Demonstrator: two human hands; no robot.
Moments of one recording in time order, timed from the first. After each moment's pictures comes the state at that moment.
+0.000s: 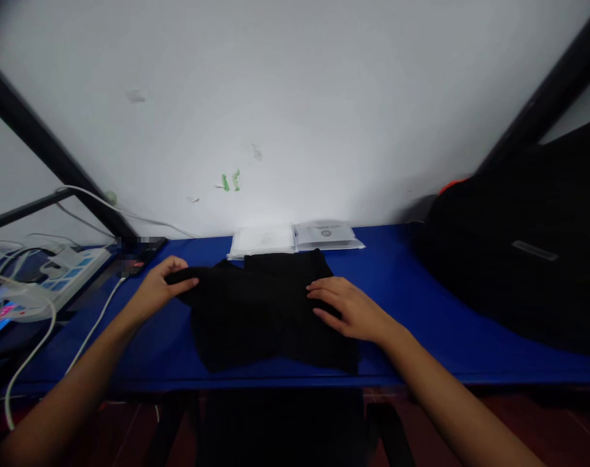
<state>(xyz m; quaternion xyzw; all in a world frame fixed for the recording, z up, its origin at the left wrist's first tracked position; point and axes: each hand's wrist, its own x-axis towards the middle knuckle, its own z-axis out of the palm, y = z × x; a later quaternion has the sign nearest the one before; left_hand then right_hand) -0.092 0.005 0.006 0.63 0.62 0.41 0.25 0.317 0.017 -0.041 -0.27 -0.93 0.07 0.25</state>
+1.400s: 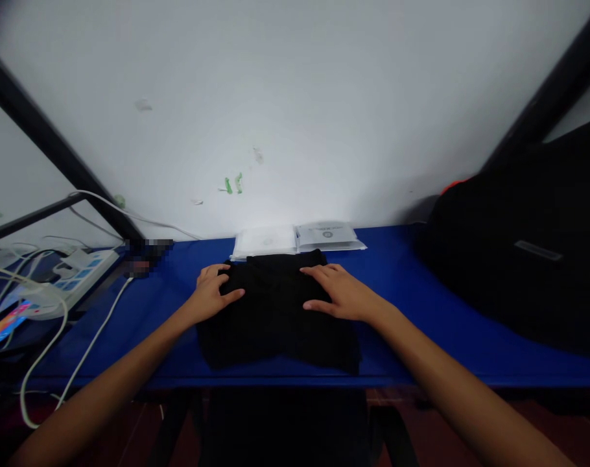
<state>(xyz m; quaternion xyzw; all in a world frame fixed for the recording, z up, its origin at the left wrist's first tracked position) -0.034 0.019 -0.034 0.75 0.62 0.23 0.07 0.305 0.042 -0.025 -0.33 -0.92 0.10 0.17</state>
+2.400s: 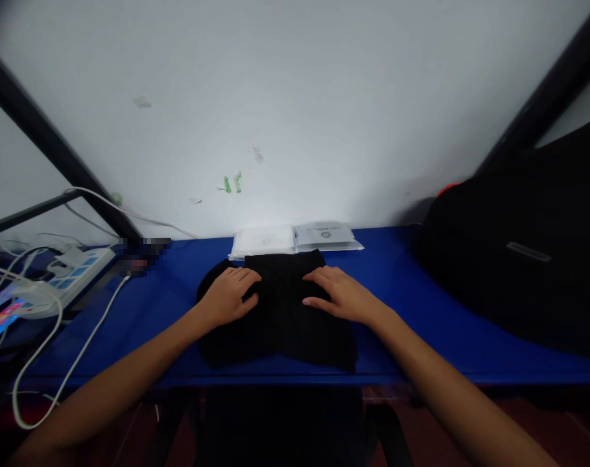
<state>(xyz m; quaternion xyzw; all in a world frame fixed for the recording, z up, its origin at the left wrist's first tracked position) 0.018 0.009 -0.010 0.89 0.42 0.18 -0.03 0.306 0.036 -0.026 -0.33 -0.92 0.10 0.20</state>
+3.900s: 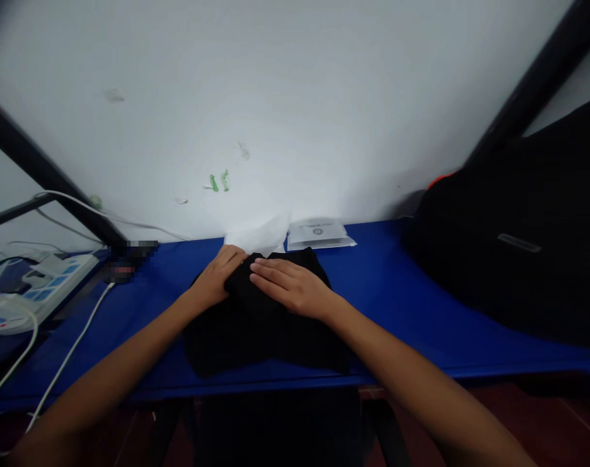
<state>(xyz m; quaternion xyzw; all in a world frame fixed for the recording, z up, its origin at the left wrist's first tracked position) 0.005 0.054 -0.004 0.90 0.35 0.24 -0.05 0.250 0.041 -0.014 -0.11 -0.93 -0.08 0.33</state>
